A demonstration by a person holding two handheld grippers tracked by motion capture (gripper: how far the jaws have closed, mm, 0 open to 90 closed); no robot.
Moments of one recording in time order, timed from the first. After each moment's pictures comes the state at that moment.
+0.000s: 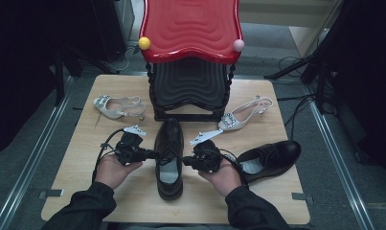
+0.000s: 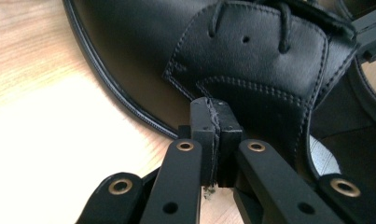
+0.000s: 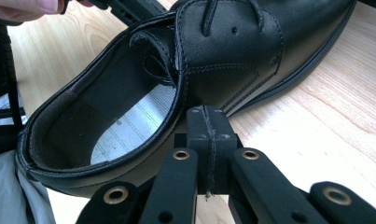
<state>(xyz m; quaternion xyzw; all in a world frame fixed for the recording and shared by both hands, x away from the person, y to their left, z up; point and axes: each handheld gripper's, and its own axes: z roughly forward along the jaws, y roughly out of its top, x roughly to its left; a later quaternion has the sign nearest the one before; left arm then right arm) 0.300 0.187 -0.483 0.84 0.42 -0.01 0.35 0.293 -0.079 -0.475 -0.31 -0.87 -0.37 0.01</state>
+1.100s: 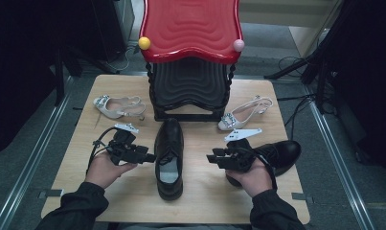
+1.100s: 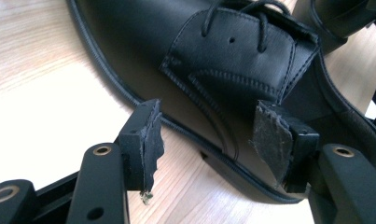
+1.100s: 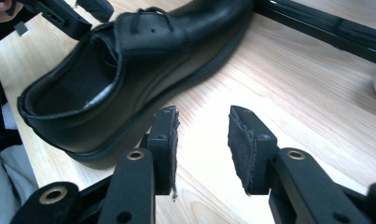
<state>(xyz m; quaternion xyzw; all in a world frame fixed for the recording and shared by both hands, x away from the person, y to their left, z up) 0.299 0.200 -0.471 0.83 0.42 -0.04 0.36 0.288 -0.160 -0.450 -0.35 -0.85 -0.40 -0.03</state>
